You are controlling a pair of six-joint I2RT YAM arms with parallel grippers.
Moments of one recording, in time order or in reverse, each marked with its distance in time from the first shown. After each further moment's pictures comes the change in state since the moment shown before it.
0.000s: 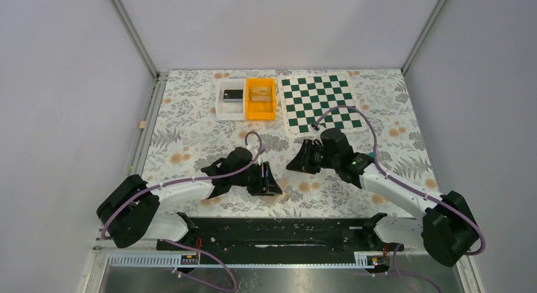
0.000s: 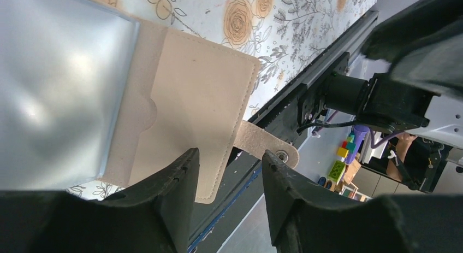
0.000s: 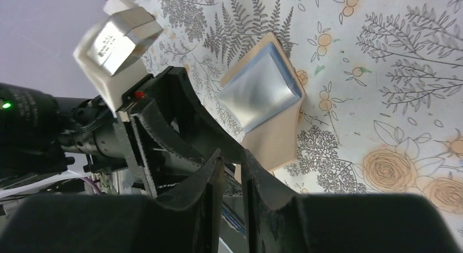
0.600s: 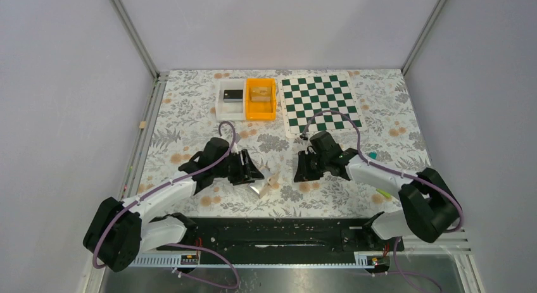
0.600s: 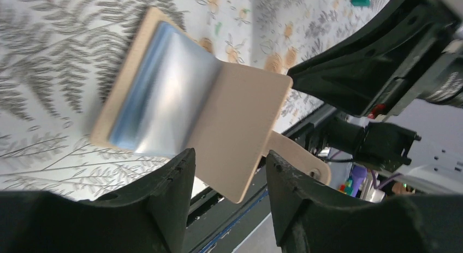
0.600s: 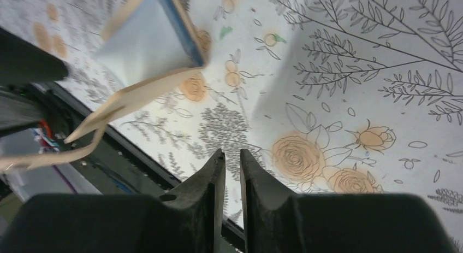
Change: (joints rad) left arm 0.260 -0.195 0.005 -0.253 -0.023 0.095; right arm -0.002 0.263 0.017 -0.115 0.014 -0.329
